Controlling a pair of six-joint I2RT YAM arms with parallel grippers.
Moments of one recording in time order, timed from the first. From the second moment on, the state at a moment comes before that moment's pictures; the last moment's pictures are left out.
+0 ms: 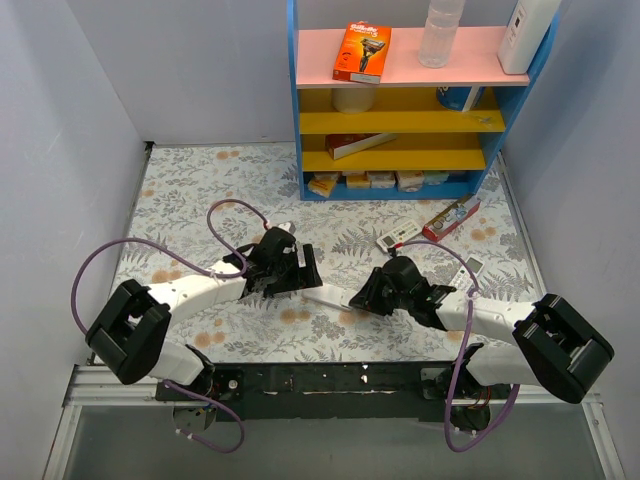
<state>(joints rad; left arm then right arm) -0.71 1.38 0.73 -0.21 0.05 -0.78 0.79 1.26 0.38 0.13 -0.09 1.07</state>
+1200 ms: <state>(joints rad) -0.72 1.52 0.88 -0.35 0.06 -0.69 0.81 1.30 0.55 -0.12 0.02 0.99</state>
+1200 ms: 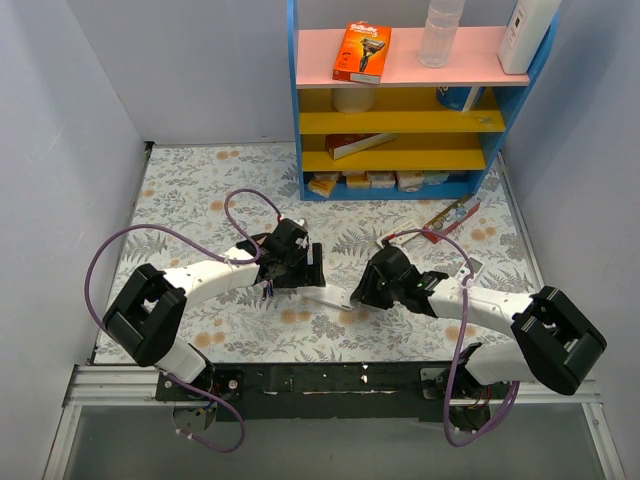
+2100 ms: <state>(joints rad) -0.75 1.58 0.91 -0.37 0.06 -0.66 0.83 1.42 0.64 -0.18 0.01 0.94</state>
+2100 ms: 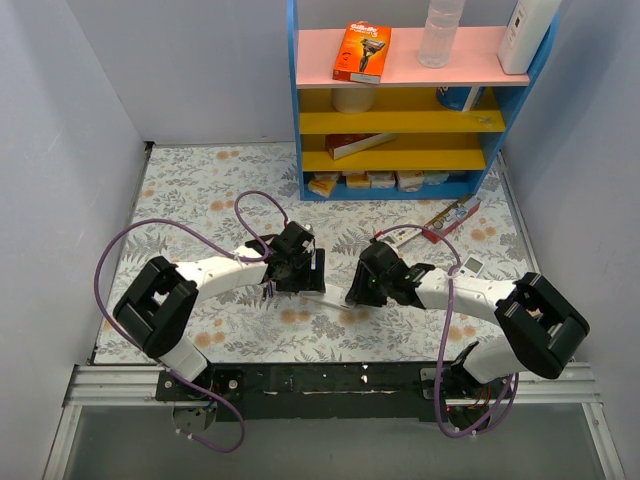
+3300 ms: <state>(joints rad) -0.79 1.62 0.92 -0.38 0.06 -0.70 0.83 1.49 0.77 -0.35 -0.02 0.84</state>
